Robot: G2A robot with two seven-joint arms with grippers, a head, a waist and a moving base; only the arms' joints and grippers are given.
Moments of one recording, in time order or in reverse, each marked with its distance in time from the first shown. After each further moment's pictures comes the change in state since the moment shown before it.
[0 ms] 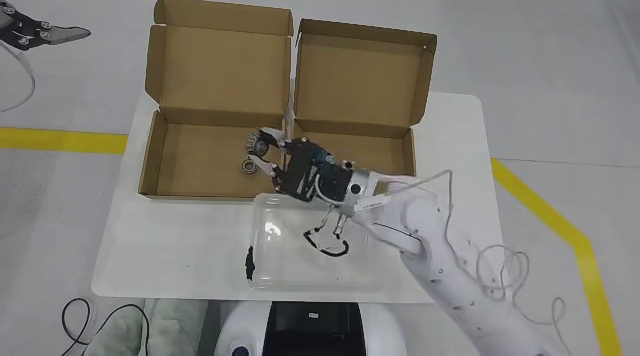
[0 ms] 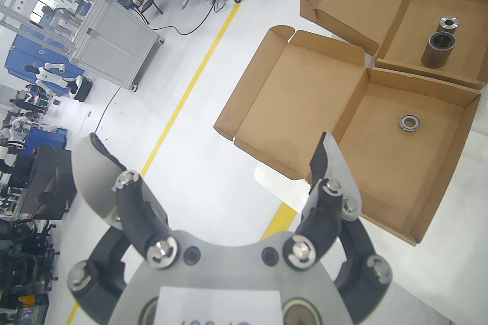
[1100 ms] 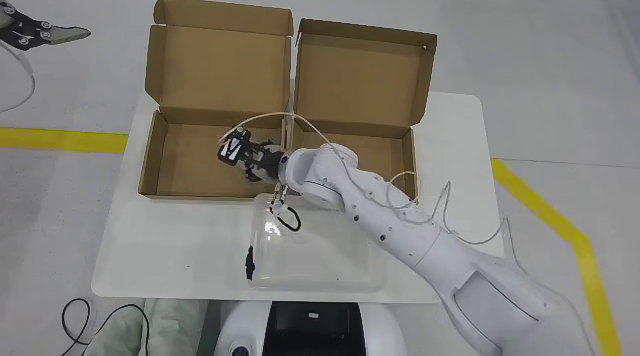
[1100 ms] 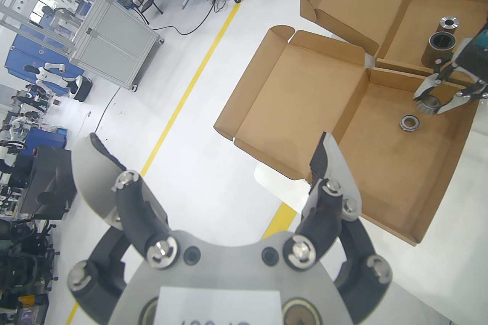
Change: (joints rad) left arm 0.000 0.000 0.000 0.000 0.000 0.000 0.000; right arm 0.438 -0.256 -0.365 0.716 0.198 0.187 0.262
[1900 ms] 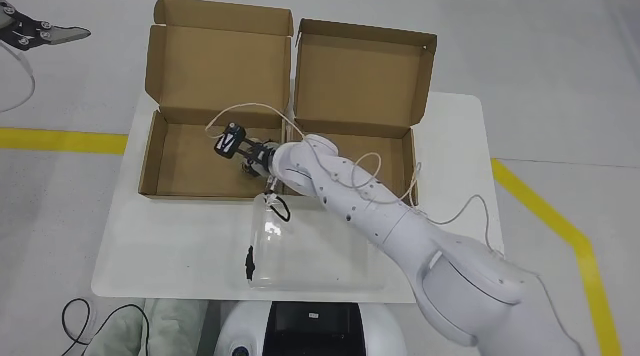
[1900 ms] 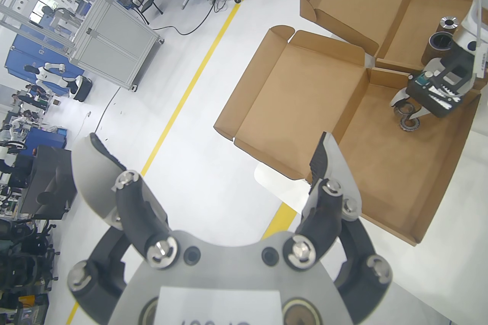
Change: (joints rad) left arm 0.000 0.000 0.000 0.000 0.000 0.000 0.000; right arm 0.127 -0.192 -0.088 0.404 0.029 0.012 0.005
